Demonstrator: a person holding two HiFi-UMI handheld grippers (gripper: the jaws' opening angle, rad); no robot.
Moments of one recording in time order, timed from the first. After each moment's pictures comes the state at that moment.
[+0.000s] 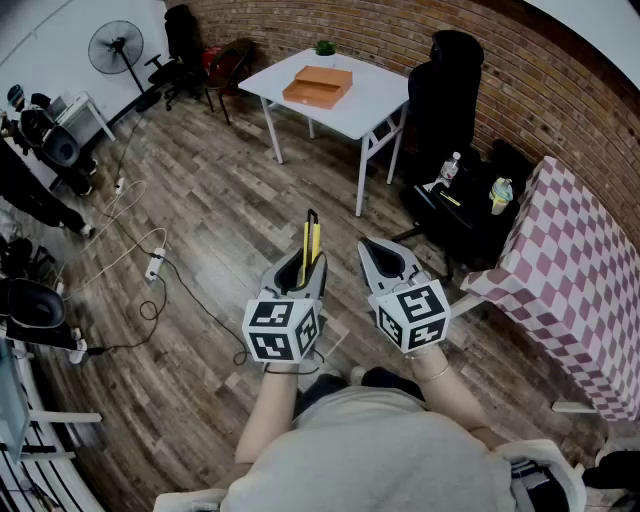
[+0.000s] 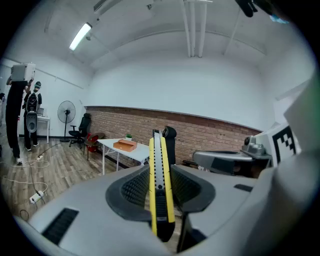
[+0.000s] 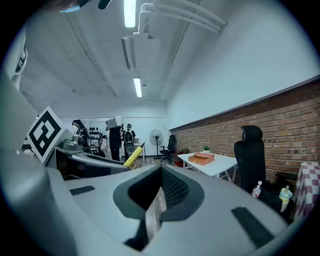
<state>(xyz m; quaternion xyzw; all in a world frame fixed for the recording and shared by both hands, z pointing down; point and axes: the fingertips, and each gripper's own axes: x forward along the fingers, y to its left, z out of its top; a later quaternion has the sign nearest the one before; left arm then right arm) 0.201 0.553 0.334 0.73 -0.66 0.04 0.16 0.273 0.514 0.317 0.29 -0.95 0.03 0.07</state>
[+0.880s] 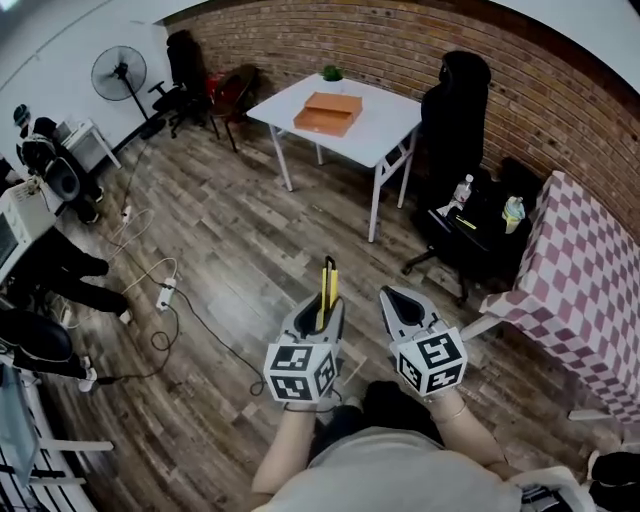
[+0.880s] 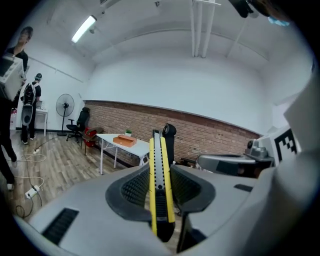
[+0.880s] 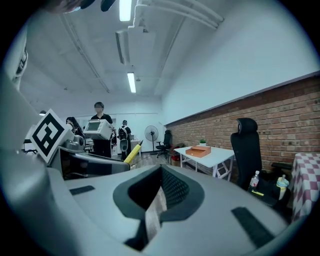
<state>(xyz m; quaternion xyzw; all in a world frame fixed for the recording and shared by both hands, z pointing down) 0.173 0.556 0.360 0.74 -0.65 0.03 0.18 0.258 0.521 0.346 0.31 -0.94 0.05 0.09</state>
